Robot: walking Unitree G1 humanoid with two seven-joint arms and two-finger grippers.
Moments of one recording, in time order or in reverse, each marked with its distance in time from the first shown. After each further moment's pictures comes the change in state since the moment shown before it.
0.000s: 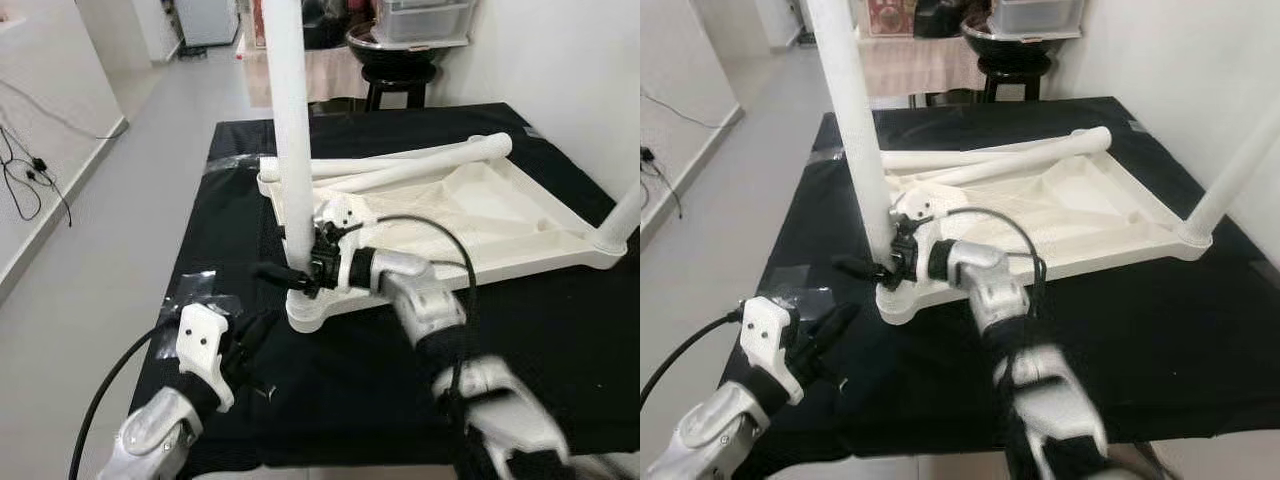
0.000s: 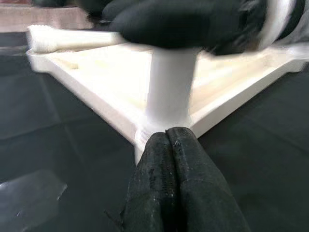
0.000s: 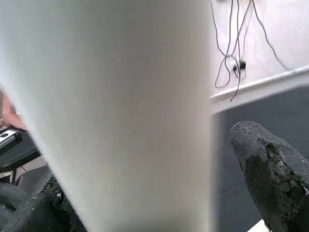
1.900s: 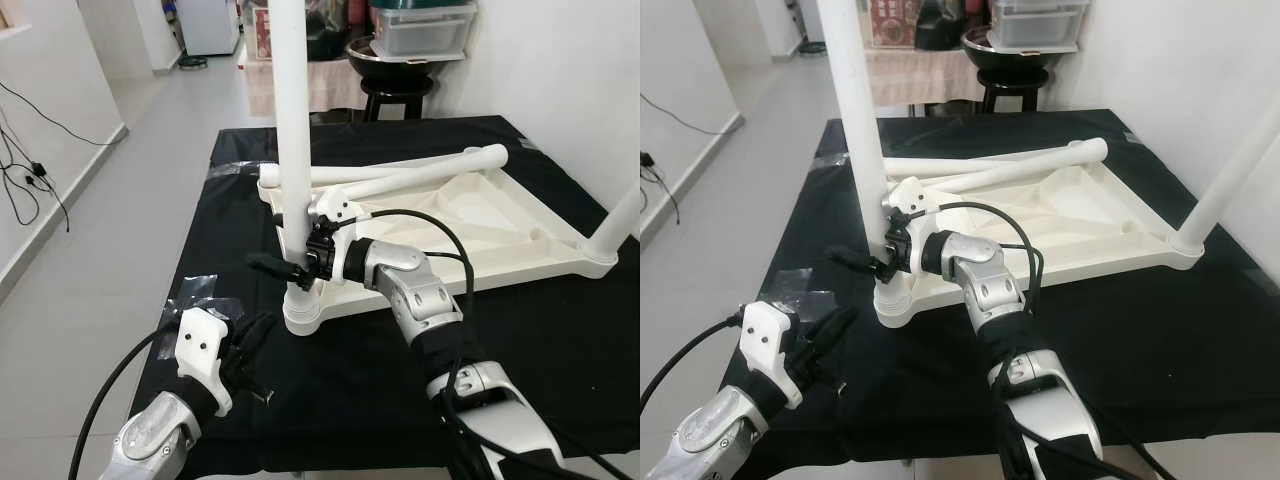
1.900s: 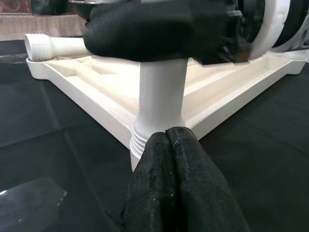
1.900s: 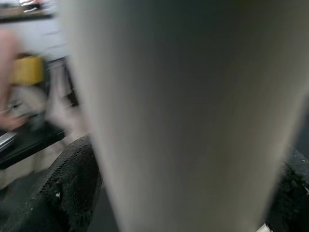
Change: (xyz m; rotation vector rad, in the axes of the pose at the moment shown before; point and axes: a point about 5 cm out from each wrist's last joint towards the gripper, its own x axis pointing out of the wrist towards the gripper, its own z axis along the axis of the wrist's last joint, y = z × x) left arm -0.001 0.001 0.000 0.022 -0.006 0.003; right arm 0.019 0.014 -0.006 -0.016 0.013 -0.001
